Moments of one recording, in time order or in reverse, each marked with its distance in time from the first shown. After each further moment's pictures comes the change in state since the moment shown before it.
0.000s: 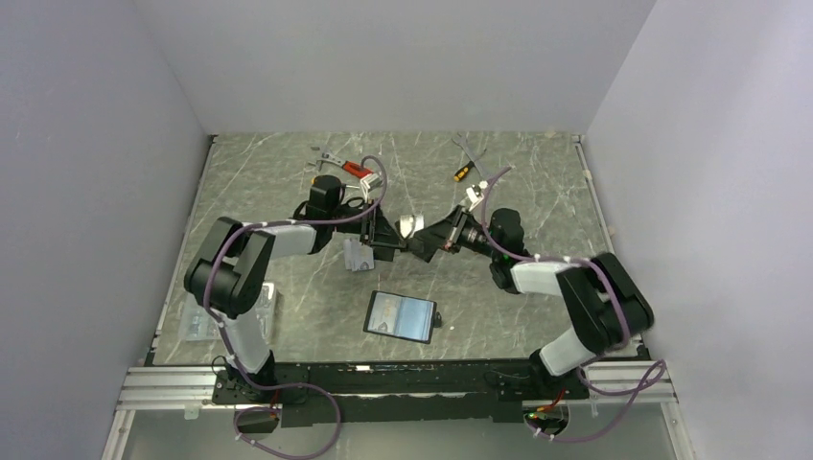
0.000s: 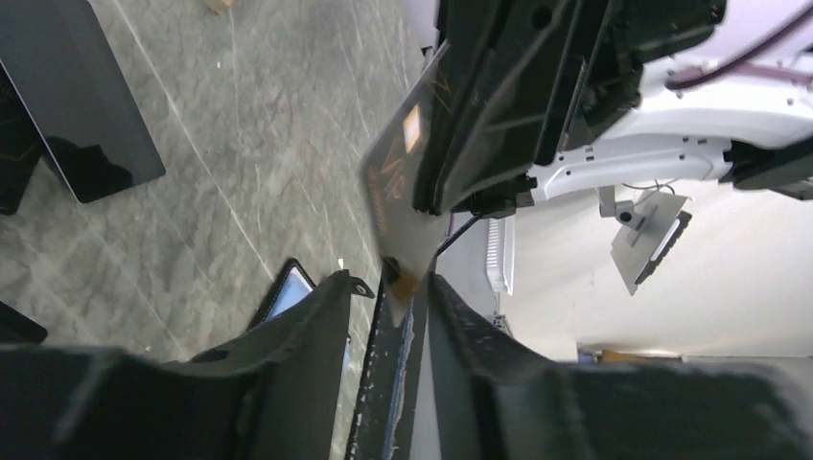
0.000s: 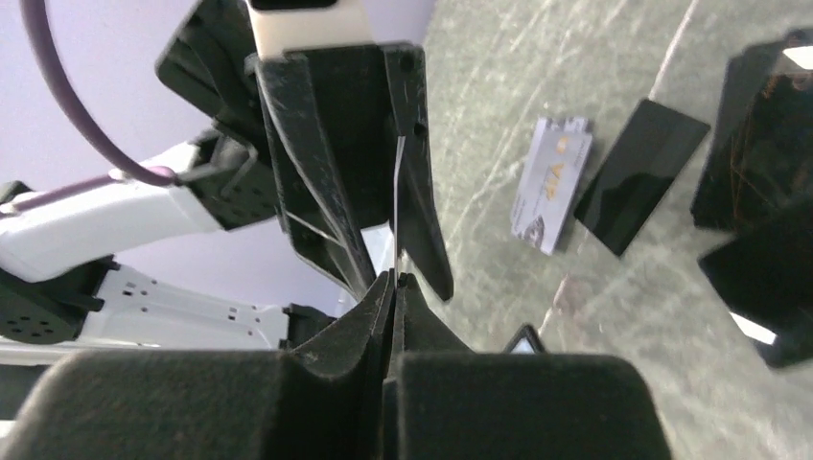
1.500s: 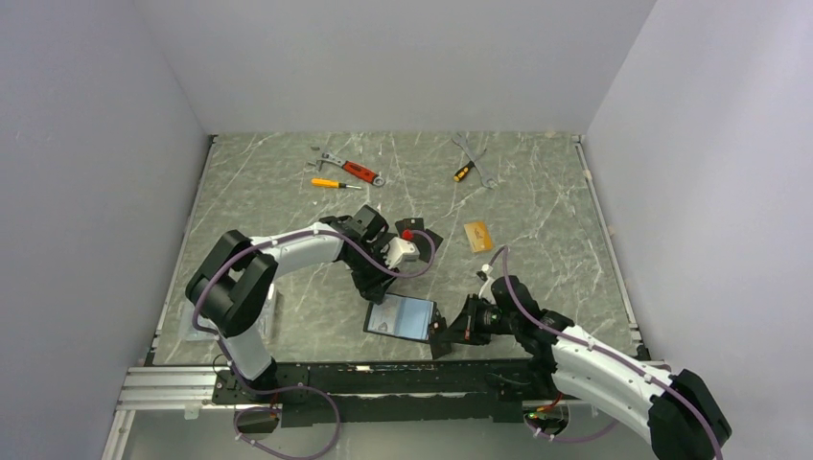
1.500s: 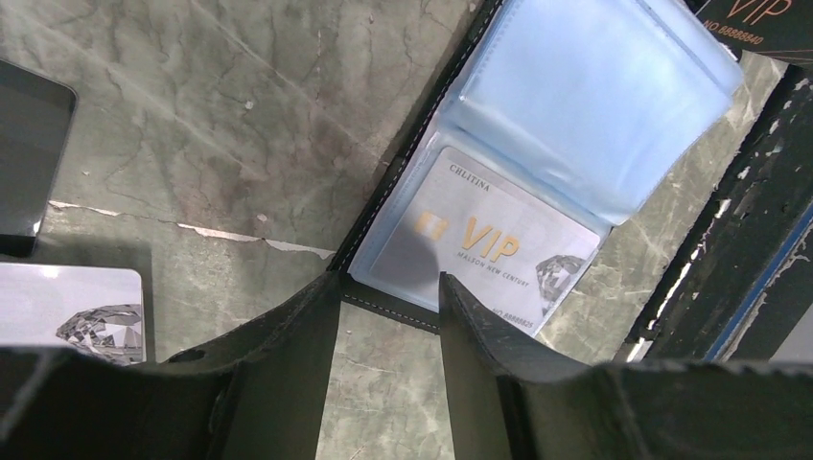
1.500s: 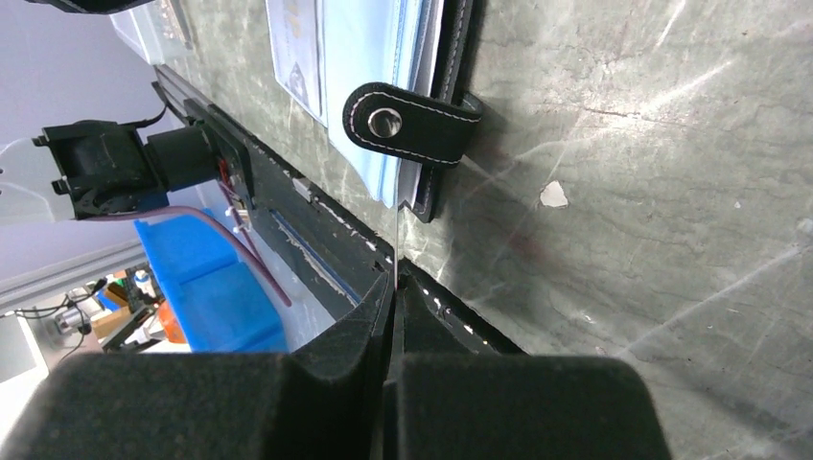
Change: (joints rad) left arm -0.278 -0.093 0.143 -1.167 -0.715 1.255; right arm 0.272 -0.832 -0.366 -1.112 0.212 -0.106
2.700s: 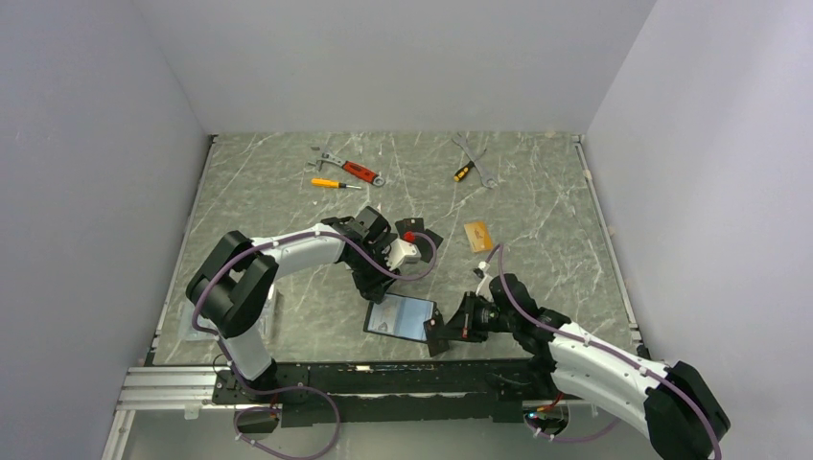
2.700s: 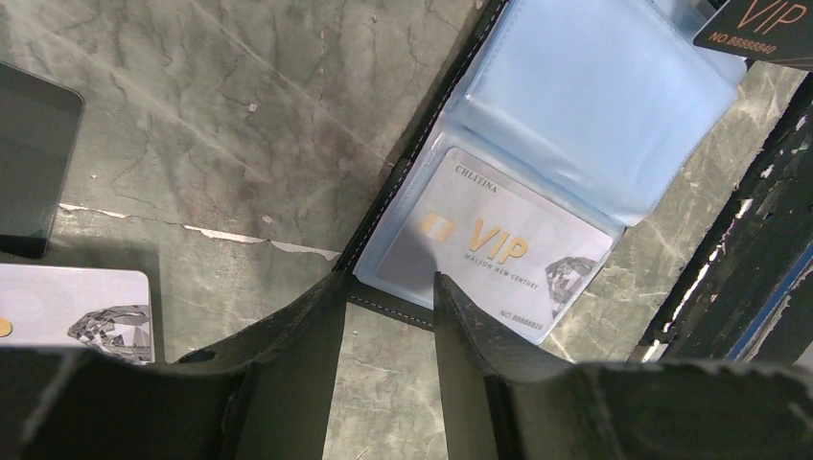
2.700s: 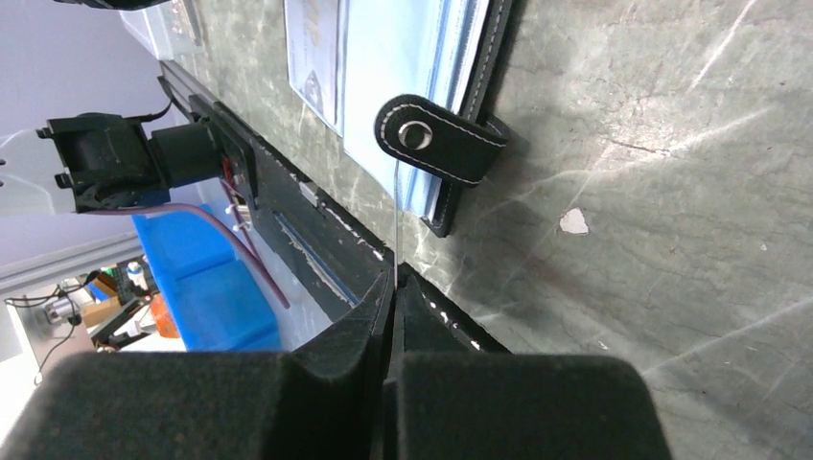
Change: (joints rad) left arm -0.021 0.000 0.000 0.005 -0.041 0.012; right arm 0.005 0.045 0.008 0.071 -0.005 -0.025
